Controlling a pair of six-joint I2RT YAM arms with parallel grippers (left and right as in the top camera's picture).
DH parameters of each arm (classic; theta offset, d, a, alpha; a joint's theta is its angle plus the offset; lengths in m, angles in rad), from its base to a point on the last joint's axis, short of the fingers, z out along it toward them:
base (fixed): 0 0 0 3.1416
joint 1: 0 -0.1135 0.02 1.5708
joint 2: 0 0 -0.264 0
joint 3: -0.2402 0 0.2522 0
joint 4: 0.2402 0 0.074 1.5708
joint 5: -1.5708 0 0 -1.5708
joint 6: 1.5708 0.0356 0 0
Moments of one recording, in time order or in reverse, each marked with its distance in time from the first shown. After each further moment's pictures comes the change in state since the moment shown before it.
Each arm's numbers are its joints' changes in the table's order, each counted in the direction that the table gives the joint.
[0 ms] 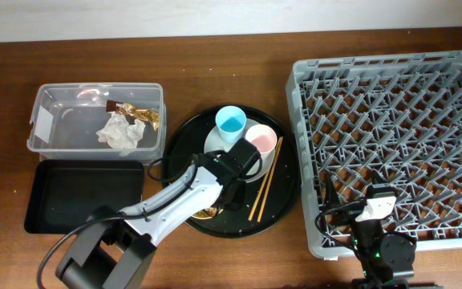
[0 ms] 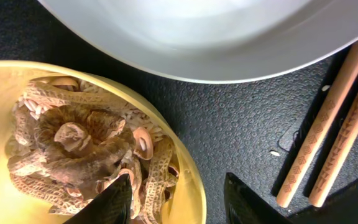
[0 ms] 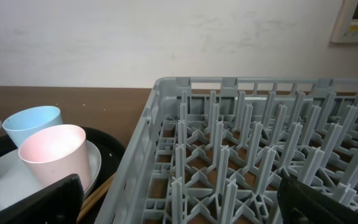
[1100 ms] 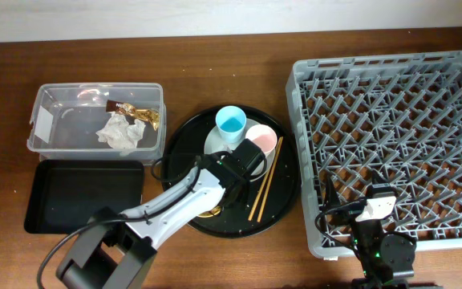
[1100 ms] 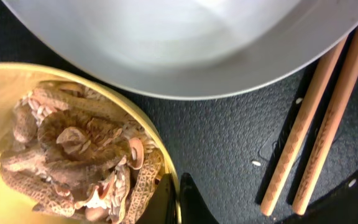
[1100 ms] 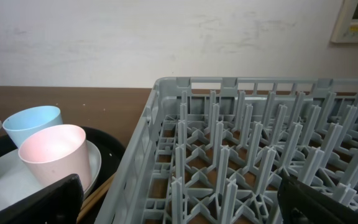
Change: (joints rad) left arm 0.024 -0.003 -0.003 -0.036 0.022 -0.003; right arm 0.000 0.000 0.000 0.000 0.000 -0.001
